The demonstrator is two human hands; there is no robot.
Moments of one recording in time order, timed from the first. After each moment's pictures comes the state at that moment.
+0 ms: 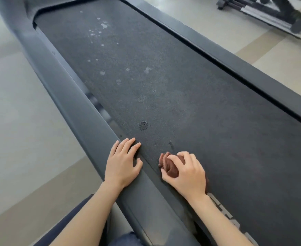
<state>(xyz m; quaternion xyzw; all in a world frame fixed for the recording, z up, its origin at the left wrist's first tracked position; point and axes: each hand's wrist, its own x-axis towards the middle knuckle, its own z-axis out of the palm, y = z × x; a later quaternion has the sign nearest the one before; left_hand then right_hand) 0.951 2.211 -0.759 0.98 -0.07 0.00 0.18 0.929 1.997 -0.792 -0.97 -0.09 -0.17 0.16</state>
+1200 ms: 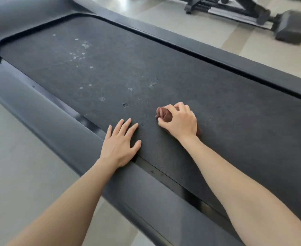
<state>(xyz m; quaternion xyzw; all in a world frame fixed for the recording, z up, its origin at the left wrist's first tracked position) 1.148 2.320 -0.786 0.97 -0.21 -0.04 0.07 1.163 2.098 -0.781 -0.98 0.08 -0.17 0.10</state>
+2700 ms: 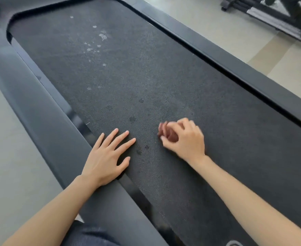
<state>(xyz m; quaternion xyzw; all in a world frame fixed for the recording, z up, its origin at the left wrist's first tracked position) 1.170 2.343 -0.766 0.97 -0.20 -0.06 0.10 1.208 2.080 -0.776 -0.97 -0.08 -0.17 0.13</state>
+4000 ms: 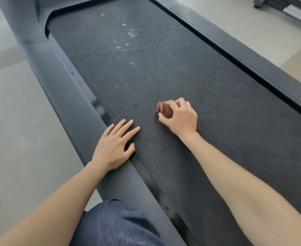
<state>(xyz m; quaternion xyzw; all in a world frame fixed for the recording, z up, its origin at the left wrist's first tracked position) 1.191 2.389 -0.775 0.99 -0.14 -0.04 0.09 1.287 2.166 -0.772 -0.98 -0.07 -0.14 0.13</state>
